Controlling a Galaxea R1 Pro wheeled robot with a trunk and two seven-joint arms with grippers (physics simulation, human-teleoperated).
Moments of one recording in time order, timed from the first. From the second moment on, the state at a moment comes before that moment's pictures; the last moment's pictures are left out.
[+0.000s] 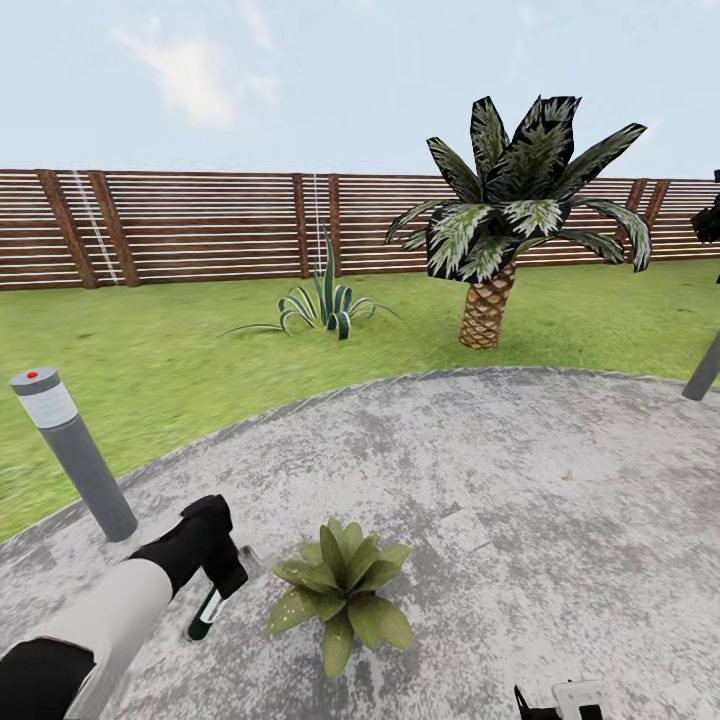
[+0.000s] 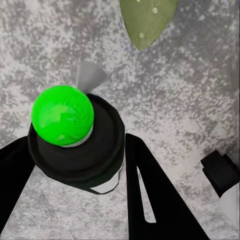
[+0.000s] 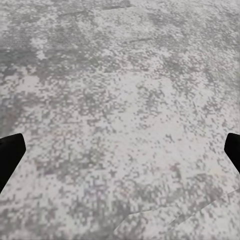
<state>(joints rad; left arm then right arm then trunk) -0.84 0.10 -0.26 -0.50 -0.88 0.75 -0.98 -0.36 -0.12 -0.82 -0.11 0.86 -0.60 0.06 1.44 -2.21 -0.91</state>
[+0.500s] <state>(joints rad) -0.84 0.14 -0.26 -0.49 -0.88 0.73 -0.98 -0.36 -0.12 -0.82 -0.11 0.86 -0.60 0.06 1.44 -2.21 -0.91</state>
